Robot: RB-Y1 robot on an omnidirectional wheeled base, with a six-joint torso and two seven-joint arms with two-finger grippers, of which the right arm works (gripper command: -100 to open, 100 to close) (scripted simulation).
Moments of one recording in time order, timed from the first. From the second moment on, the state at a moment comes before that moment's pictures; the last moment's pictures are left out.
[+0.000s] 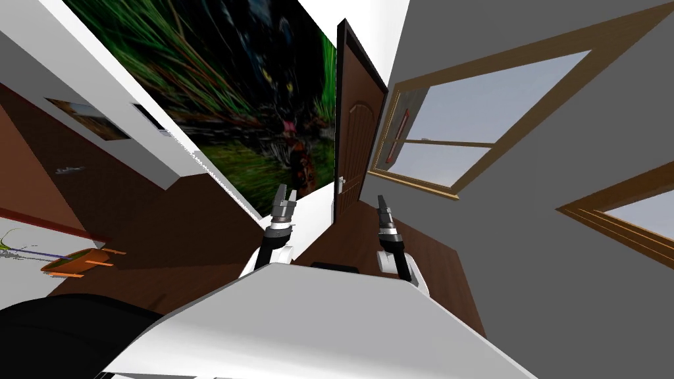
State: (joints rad) arm 0.34 -0.09 0.08 -1.99 0.17 -0.48 0.23
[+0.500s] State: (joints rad) arm 0.29 -0.10 0.09 -1.91 0.22 -0.46 0.31
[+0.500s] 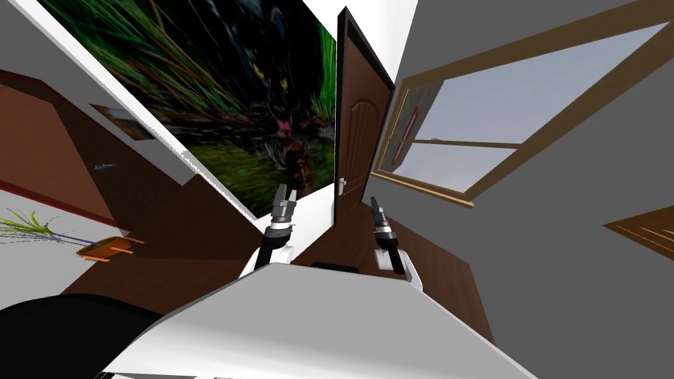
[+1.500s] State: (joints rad) arm 0.19 -0.11 0.12 -1.71 0.32 -0.45 0.46
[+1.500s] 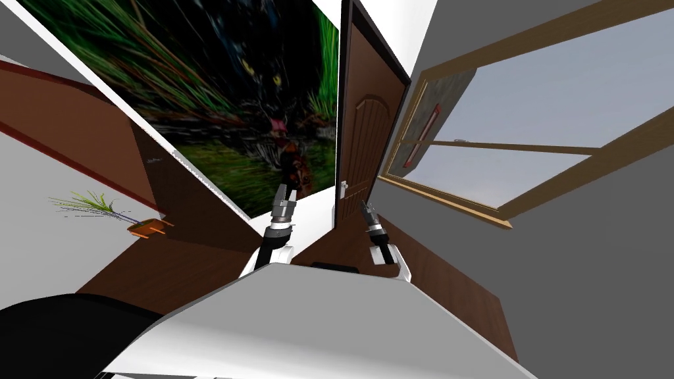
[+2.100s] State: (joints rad) arm 0.12 -0.10 0.13 -1.60 0.38 -0.44 0.55
